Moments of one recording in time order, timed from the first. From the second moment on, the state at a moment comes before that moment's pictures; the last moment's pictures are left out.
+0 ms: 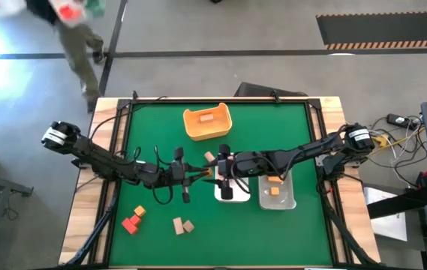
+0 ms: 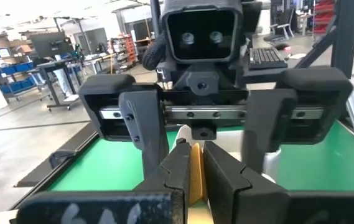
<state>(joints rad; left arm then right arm) -0.34 1.36 0.59 0.80 -0.52 0.14 0.15 1.69 1.08 0.32 0.11 -0.08</state>
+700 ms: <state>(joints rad) -0.34 1.36 0.58 0.80 -0.51 0.14 0.15 1.69 1.08 0.32 0.11 -0.09</state>
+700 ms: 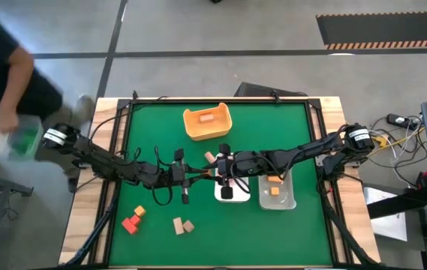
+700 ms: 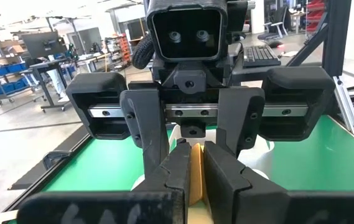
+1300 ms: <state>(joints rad) -0.34 1.36 0.58 0.80 -0.52 0.17 0.15 1.69 1.08 0.25 0.10 -0.09</state>
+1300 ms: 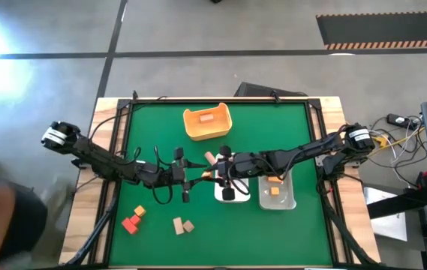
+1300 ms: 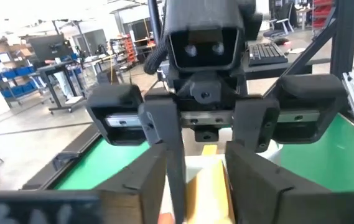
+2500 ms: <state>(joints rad) -0.34 1.35 0.58 0.79 -0.51 0.22 0.16 1.68 1.27 -1.26 0.13 0.35</state>
